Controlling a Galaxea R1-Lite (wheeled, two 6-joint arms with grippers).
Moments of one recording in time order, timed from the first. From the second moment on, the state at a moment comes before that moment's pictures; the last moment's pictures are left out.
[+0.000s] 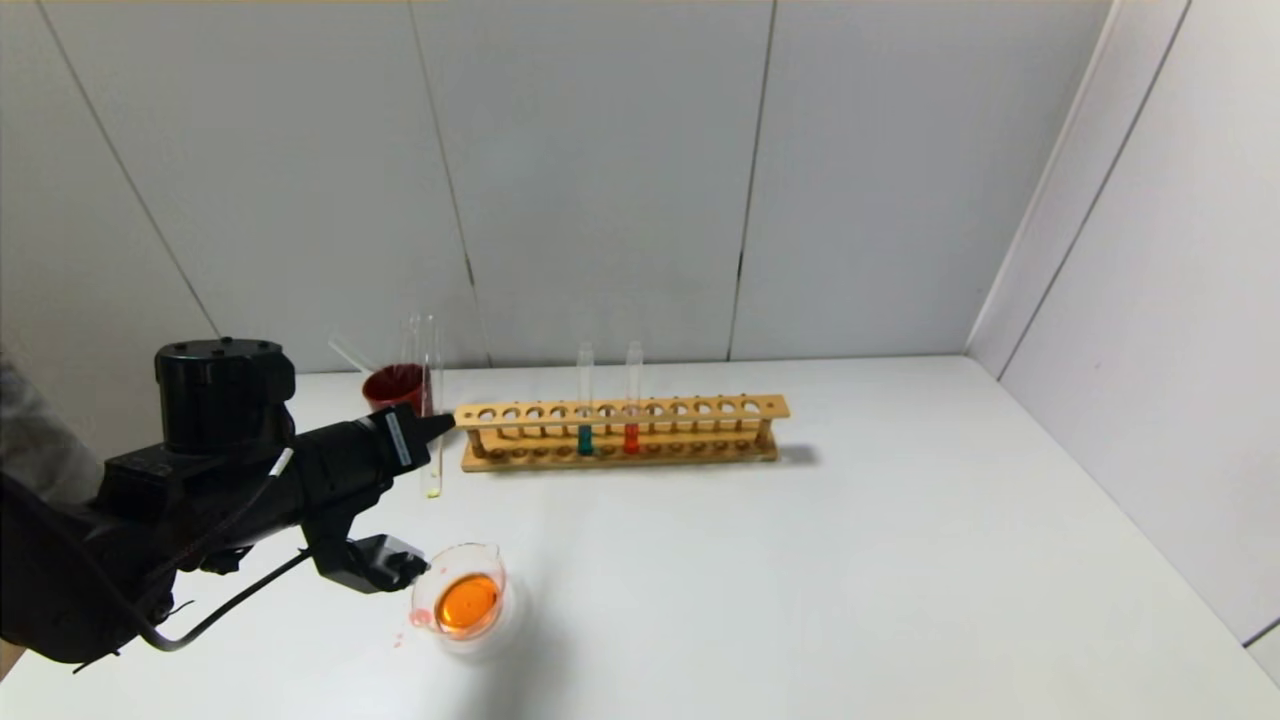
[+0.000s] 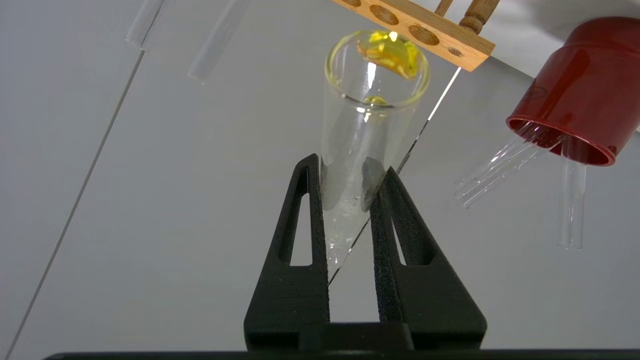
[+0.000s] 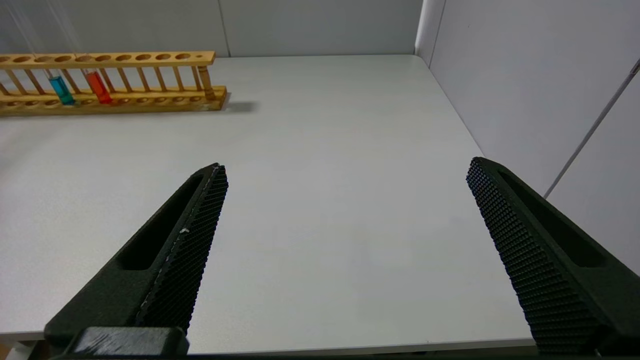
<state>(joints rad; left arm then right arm) -0.23 1.70 -0.56 -0.81 -0.20 2.63 0.00 0.00 0.00 0.00 -0.01 0.01</state>
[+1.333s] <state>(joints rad) -0.26 1.70 -0.66 -0.83 0.06 2.15 0.00 0.00 0.00 0.00 -0.01 0.01</state>
